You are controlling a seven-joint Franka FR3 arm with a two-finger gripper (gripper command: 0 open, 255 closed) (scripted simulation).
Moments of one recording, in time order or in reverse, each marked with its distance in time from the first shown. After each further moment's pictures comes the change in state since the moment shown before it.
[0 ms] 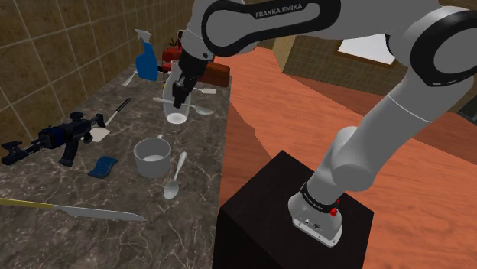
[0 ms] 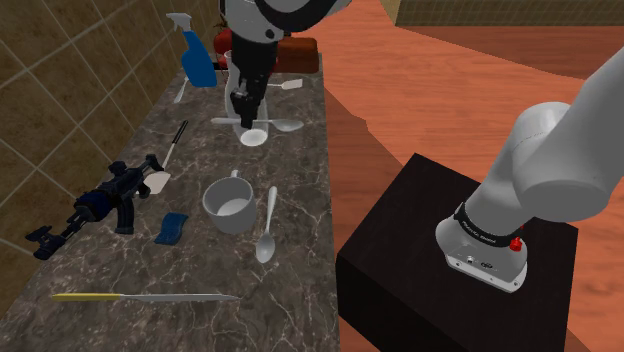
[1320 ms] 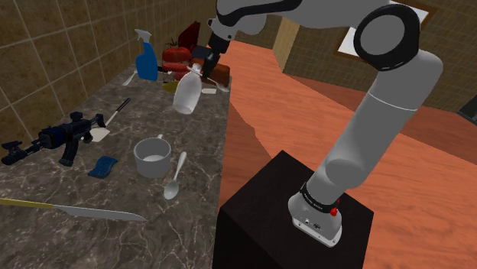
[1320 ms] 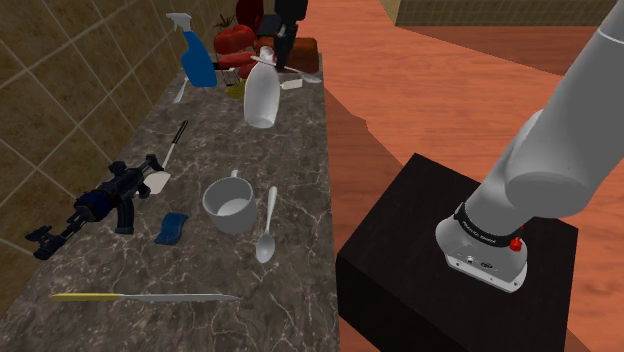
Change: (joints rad) arm -0.198 0.215 -0.235 0.281 0.044 -0.149 -0.432
